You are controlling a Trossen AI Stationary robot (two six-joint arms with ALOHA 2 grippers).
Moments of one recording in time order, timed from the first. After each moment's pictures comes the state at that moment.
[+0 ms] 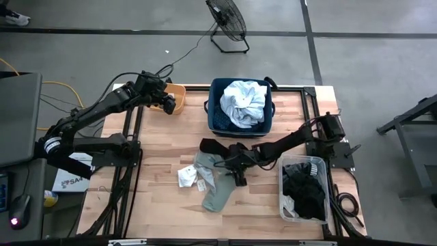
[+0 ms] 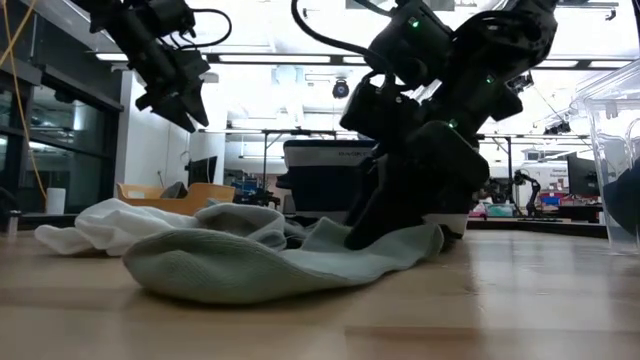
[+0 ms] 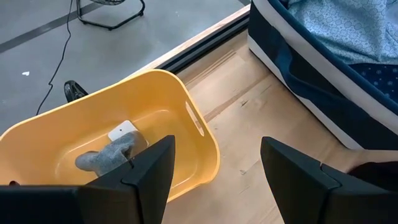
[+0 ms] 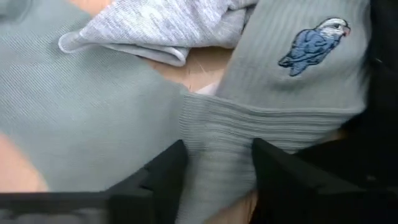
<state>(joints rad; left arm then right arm) 0.75 1.00 0.86 -0.59 -0.06 -0.14 0.16 1.90 0.90 0.15 -0.02 0.03</state>
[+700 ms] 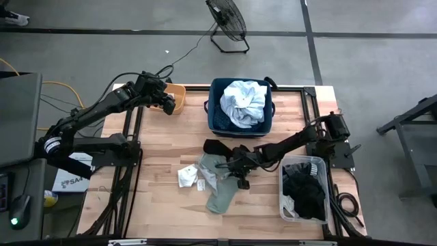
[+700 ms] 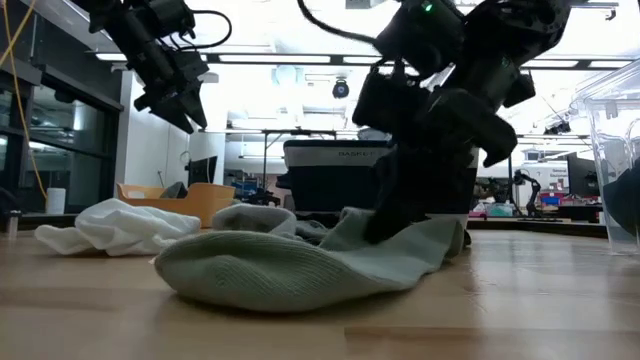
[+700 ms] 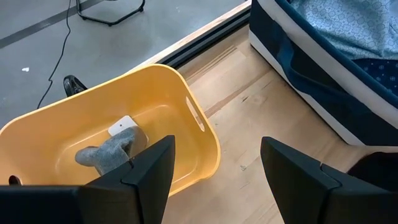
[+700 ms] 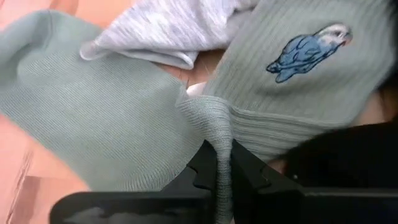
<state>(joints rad) 0.75 1.00 0.86 -0.60 -0.06 -0.14 0.19 1.84 0.89 0.11 -0.07 0.18</state>
